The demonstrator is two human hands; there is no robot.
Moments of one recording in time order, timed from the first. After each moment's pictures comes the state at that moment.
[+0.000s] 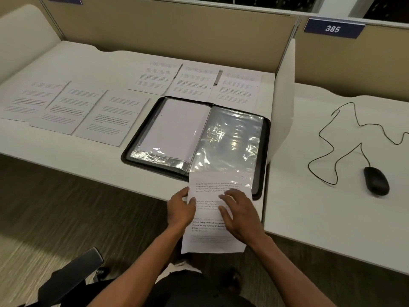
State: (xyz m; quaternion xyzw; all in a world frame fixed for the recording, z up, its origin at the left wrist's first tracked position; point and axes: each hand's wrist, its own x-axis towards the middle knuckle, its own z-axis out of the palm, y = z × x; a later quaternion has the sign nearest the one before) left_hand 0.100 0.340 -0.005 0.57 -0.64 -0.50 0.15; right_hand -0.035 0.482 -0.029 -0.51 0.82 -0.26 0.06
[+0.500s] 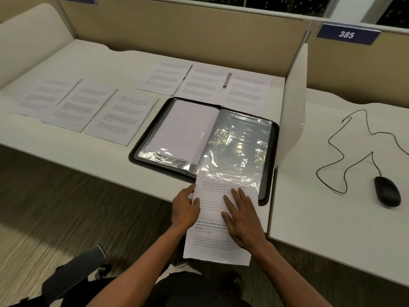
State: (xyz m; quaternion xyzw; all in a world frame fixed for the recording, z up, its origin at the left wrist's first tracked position) left_hand 0.104 0.324 -0.016 0.52 -0.70 -0.47 0.14; right_hand -0.033 0.474 -0.049 -0.53 0.83 -0.13 0.13
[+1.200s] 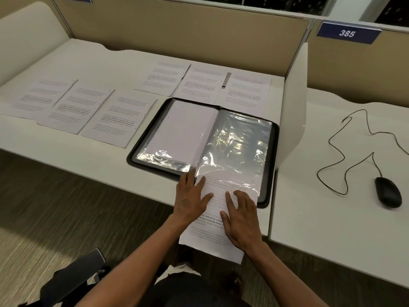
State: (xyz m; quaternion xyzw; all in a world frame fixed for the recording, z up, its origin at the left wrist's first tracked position) left_hand 0.079 0.289 -0.037 0.36 -0.92 -0.16 0.03; right_hand -0.031 0.461 -0.053 -0.50 0.86 -0.12 0.07
